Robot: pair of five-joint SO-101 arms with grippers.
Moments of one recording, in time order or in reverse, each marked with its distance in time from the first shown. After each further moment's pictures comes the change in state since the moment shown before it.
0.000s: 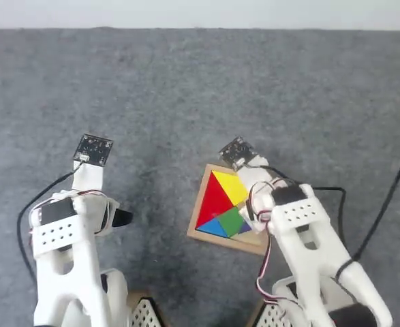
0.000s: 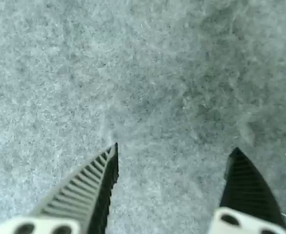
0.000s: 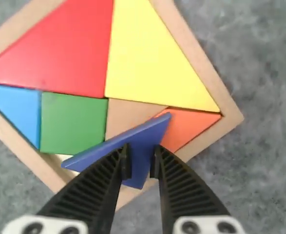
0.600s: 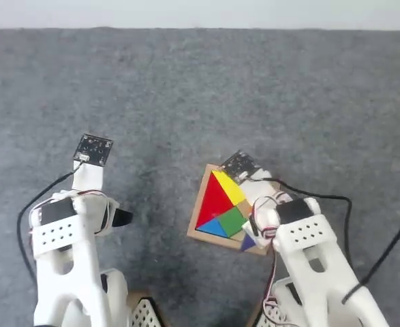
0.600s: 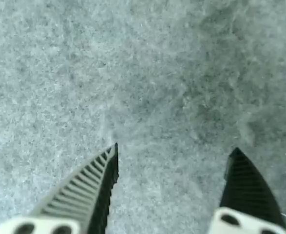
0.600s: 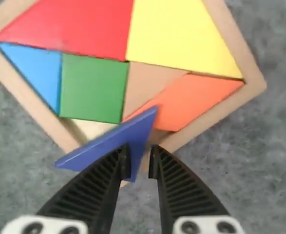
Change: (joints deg) left arm 0.0 0.0 0.0 0.0 0.0; right arm 1.5 -11.2 4.1 8.2 -0.9
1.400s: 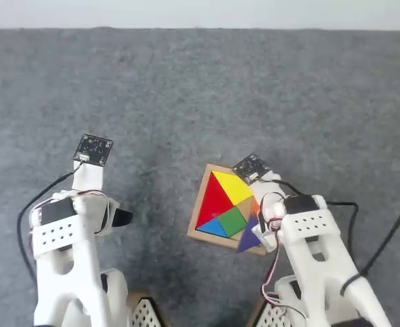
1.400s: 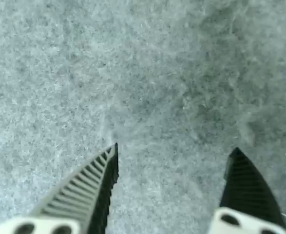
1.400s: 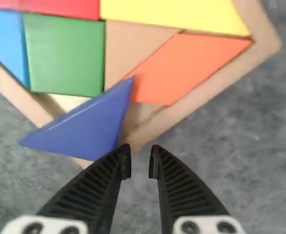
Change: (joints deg) left arm 0.0 0.0 0.0 0.0 0.0; right arm 3.3 6.2 0.5 0.5 3.6
